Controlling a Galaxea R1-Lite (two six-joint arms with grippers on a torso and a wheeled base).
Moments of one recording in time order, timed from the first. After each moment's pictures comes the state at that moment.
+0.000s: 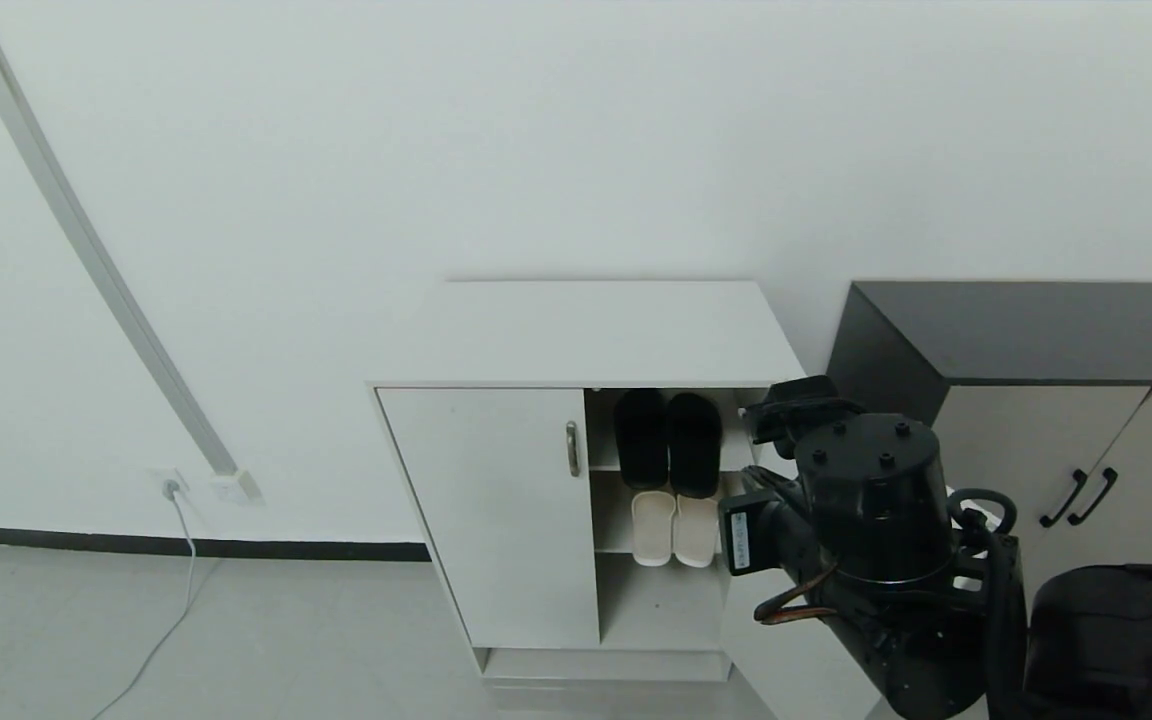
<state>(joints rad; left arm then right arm) 0.00 0.00 0.00 0.00 0.00 -0.01 0.92 1.78 -0.80 -0.63 -0.71 0.18</state>
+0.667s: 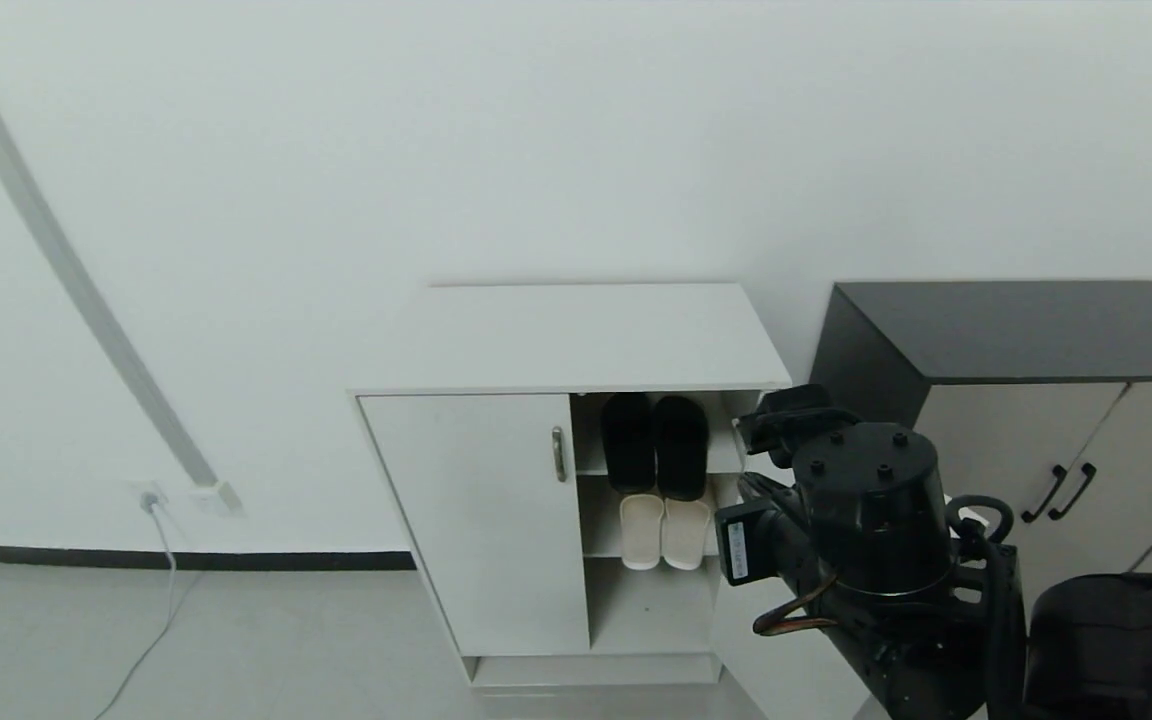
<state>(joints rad) 0.00 0.00 0.00 0.00 0.00 -0.01 0.92 1.78 -0.79 -0.65 -0.71 0.16</state>
